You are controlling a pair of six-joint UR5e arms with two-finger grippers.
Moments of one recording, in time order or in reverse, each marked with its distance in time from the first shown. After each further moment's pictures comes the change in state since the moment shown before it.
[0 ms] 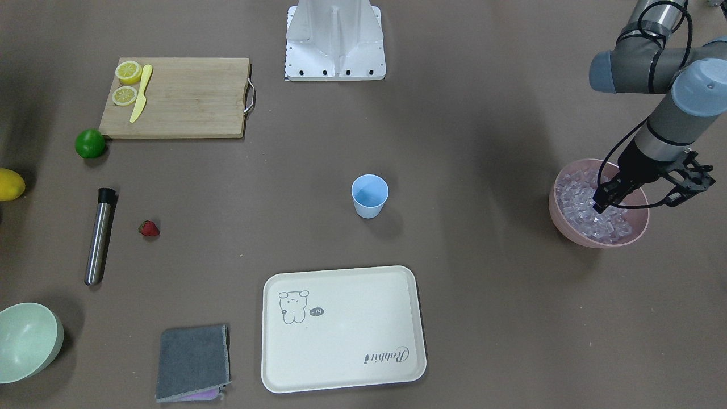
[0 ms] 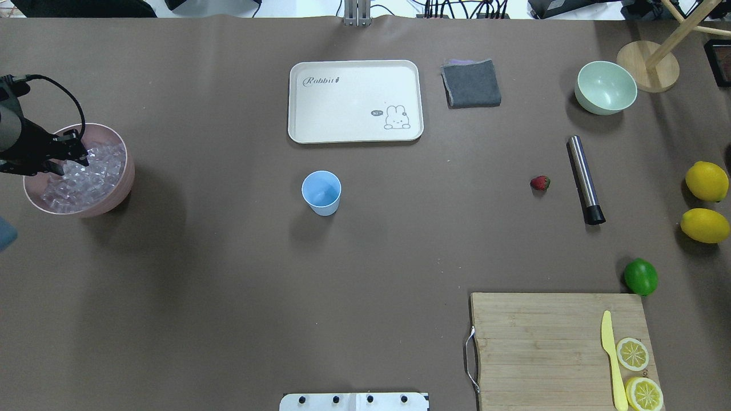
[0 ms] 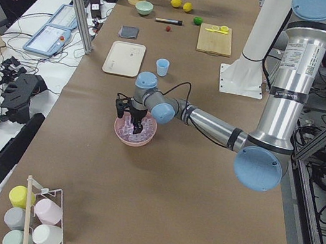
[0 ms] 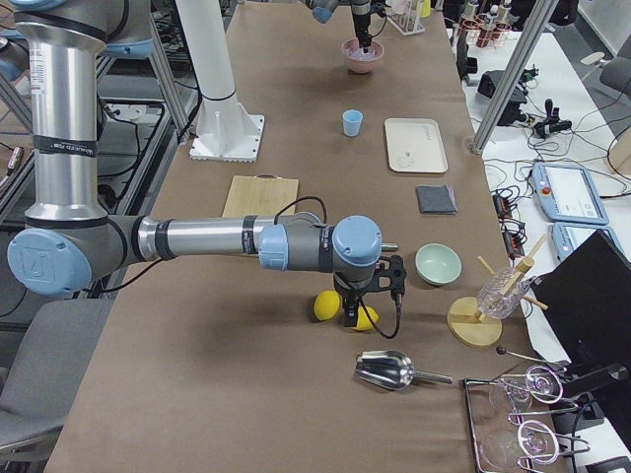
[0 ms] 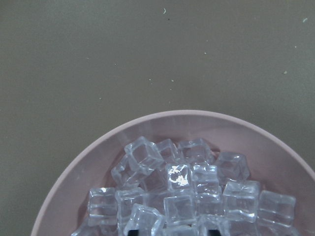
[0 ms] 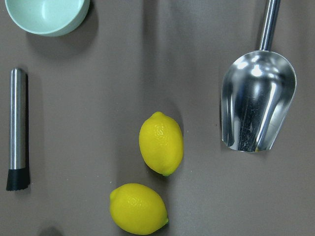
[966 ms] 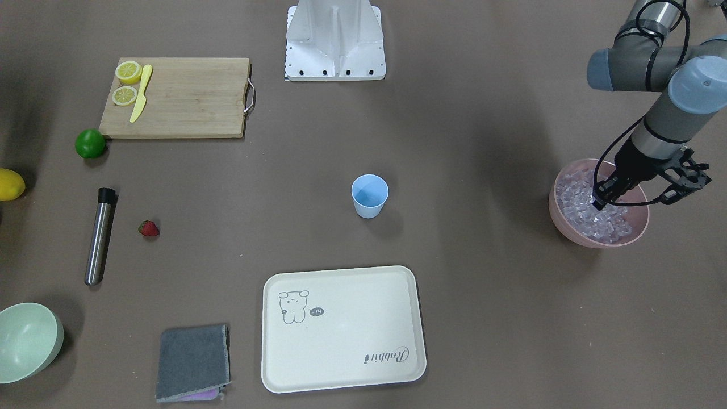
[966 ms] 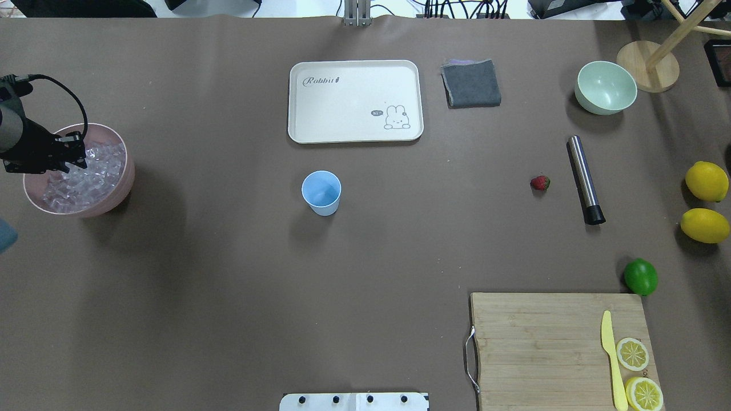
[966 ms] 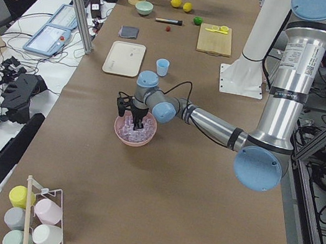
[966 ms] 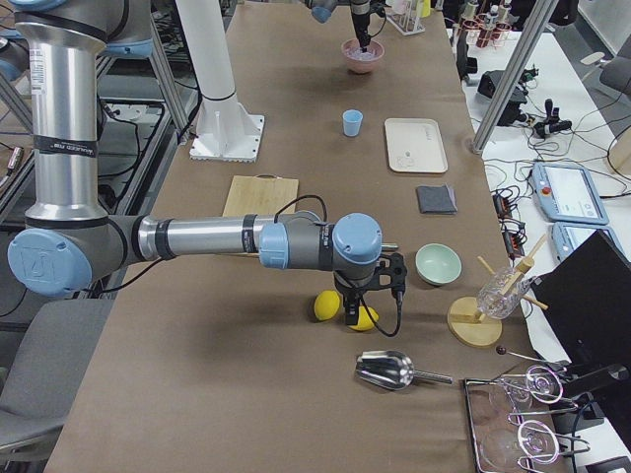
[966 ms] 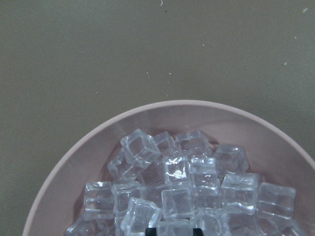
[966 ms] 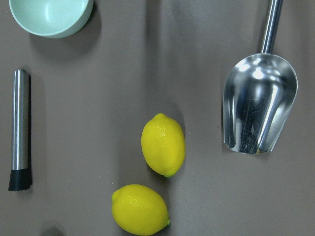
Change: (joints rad) left arm -0.001 0.003 -0.033 0.004 0.001 0.007; right arm 0.000 0.000 0.008 0.000 0.000 -0.001
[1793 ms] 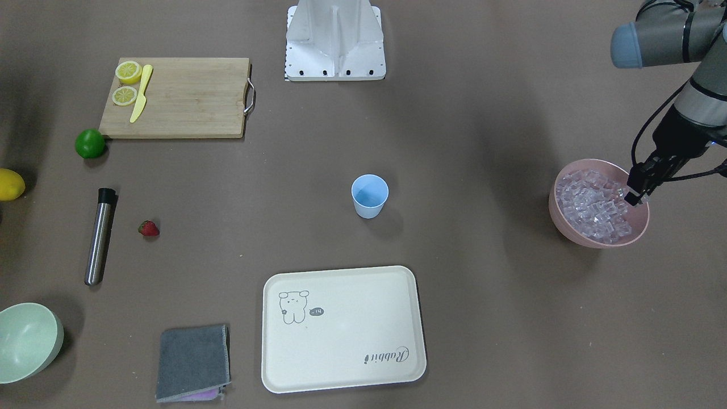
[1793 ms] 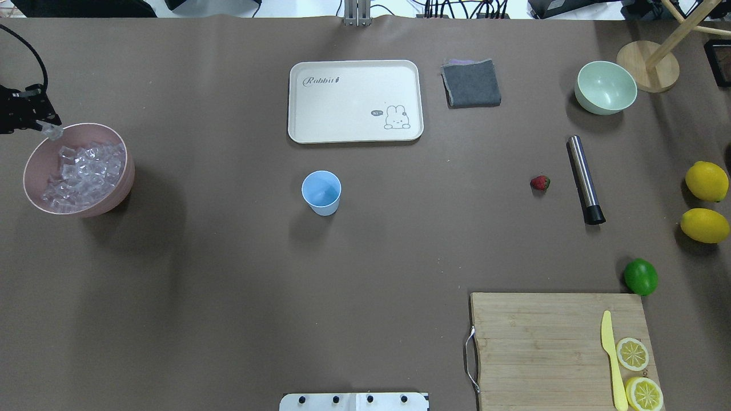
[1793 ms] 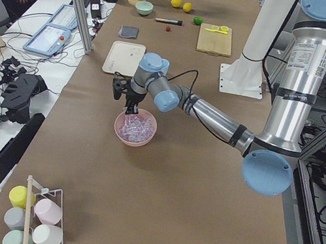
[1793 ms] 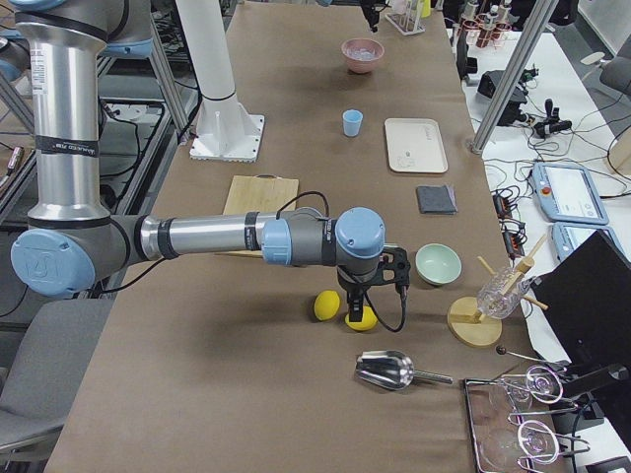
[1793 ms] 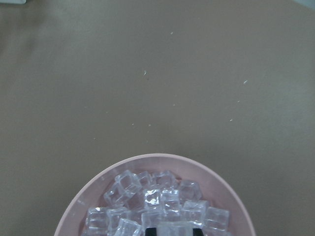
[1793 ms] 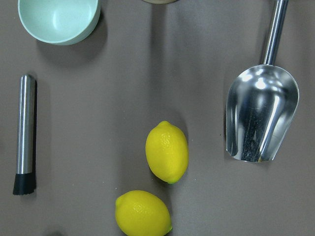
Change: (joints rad) left arm -0.107 -0.026 -0.127 0.001 0.001 -0.021; right arm 0.001 0.017 0.005 0.000 -0.006 0.000
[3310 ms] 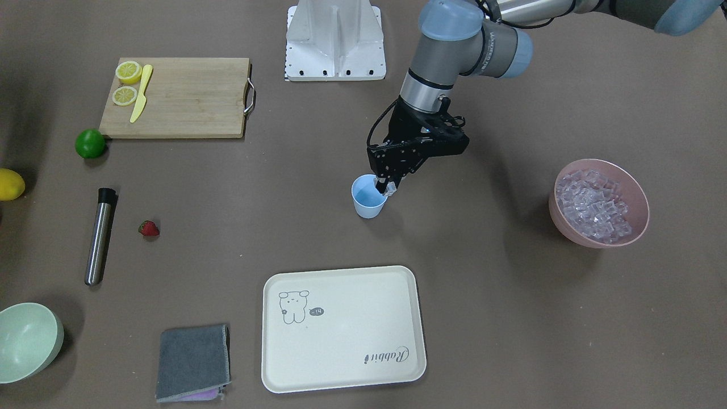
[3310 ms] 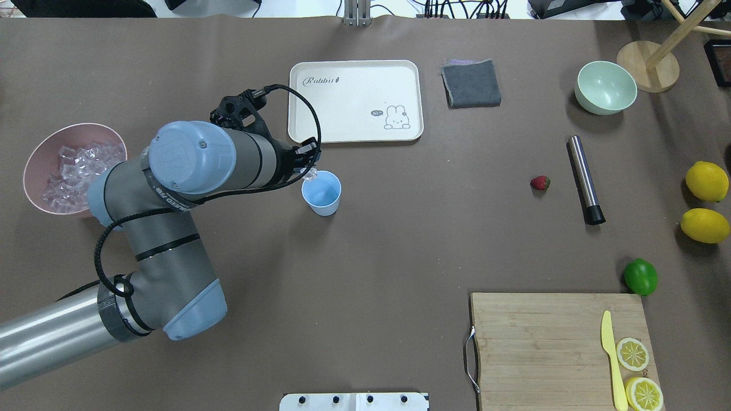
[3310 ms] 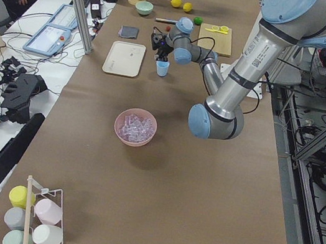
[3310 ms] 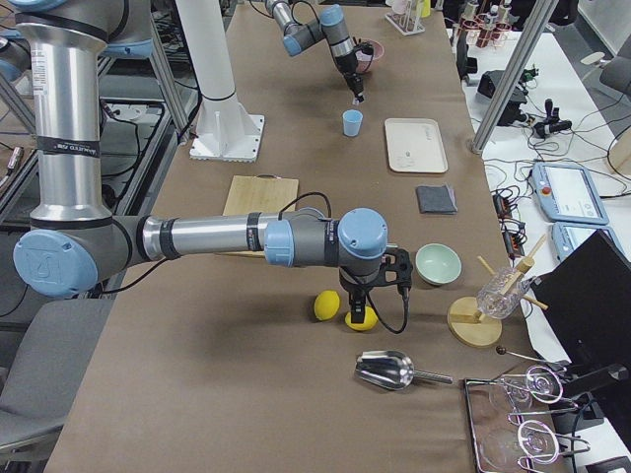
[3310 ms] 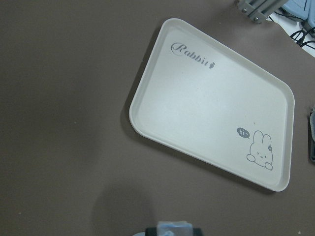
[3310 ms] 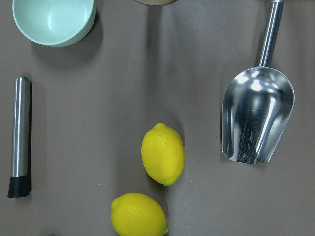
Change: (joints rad) left arm 0.569 -0.464 0.106 0.008 0.429 -0.424; right arm 0.001 0.005 -0.011 0.000 -0.009 -0.001
